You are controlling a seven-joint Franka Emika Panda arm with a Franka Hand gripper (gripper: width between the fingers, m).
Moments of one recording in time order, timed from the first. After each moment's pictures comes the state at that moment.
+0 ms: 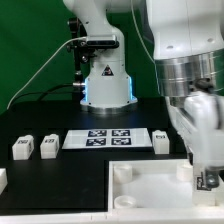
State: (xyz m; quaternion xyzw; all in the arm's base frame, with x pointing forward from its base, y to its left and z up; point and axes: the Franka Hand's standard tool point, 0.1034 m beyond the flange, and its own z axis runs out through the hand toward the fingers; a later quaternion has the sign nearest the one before) arm 0.629 0.117 0.069 -0.74 0.66 0.01 0.08
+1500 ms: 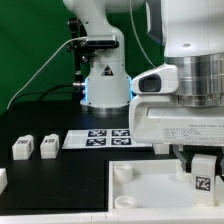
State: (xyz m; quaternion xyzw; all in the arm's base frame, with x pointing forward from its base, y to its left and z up) arm 0.629 0.119 0.071 -0.96 0.28 -0.02 0.04
